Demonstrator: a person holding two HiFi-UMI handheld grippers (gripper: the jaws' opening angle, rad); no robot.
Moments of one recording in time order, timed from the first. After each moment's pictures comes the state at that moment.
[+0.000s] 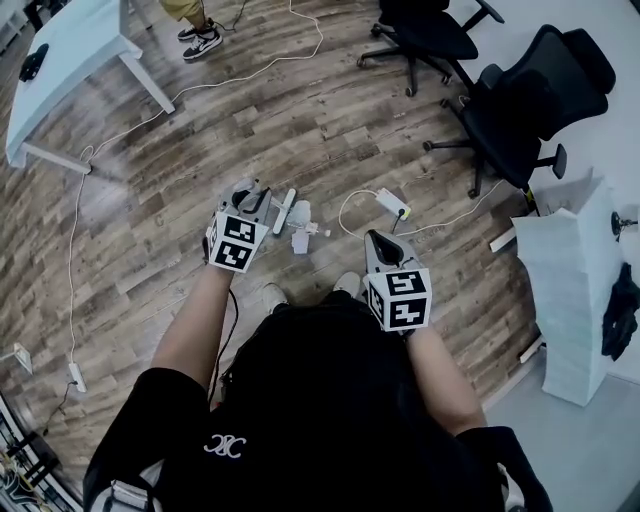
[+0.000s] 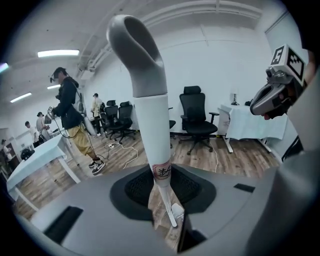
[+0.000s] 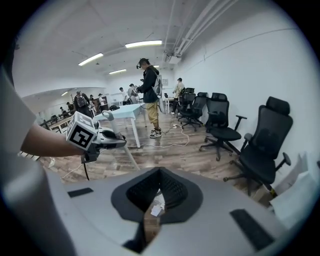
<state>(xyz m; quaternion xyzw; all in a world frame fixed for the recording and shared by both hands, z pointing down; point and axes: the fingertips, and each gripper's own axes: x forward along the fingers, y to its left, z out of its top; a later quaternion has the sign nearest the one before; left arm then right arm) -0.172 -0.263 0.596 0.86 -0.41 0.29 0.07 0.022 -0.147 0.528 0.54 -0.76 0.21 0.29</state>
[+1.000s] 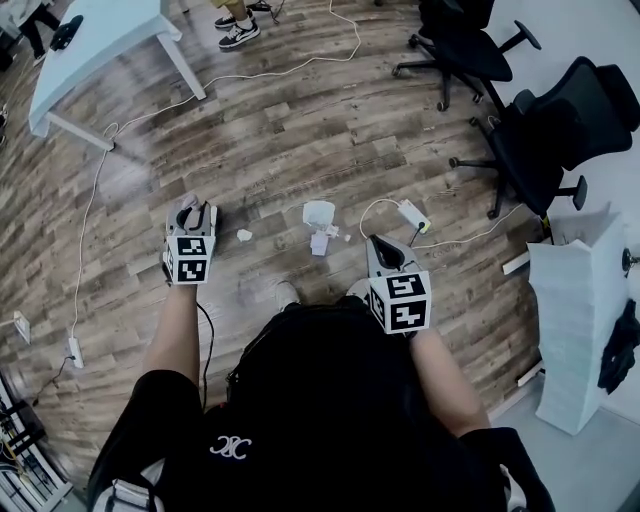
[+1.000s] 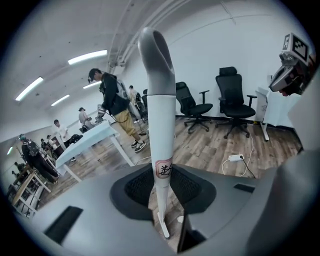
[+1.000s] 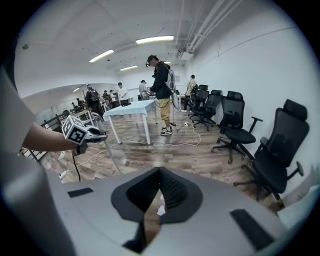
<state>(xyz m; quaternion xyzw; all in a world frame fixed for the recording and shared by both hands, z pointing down) -0.404 -0.233 0.619 0.73 -0.59 0.35 0.08 -0.044 -0.161 0.543 0.48 -0.79 0.21 0.32</state>
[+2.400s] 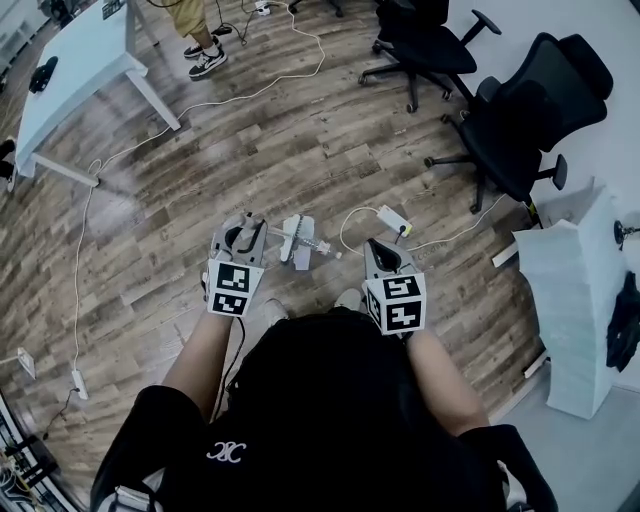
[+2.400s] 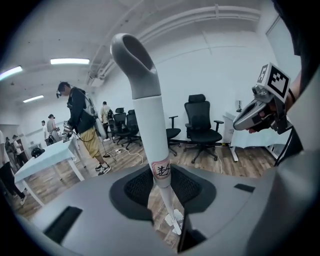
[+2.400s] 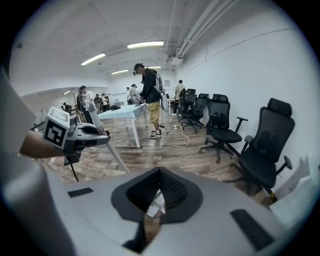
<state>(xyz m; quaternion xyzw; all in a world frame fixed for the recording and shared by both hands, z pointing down) -0.166 -0.222 0.551 0.85 -0.46 0.25 0.06 0.047 -0.162 0.533 0.53 -0.77 0.20 0.29</state>
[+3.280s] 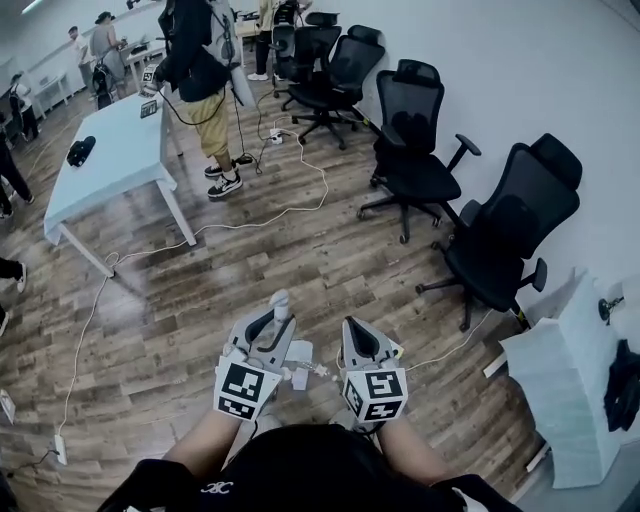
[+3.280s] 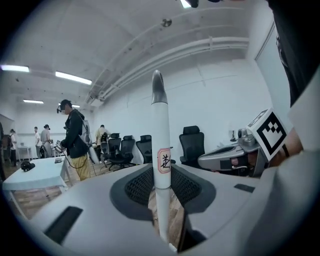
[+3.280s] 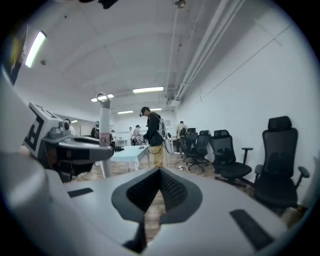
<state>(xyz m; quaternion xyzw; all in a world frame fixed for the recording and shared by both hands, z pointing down) -0.116 -0.222 0.349 0.89 -0.44 0.11 0.01 -0.003 -0.217 0.377 0.56 -0.82 0.09 0.09</state>
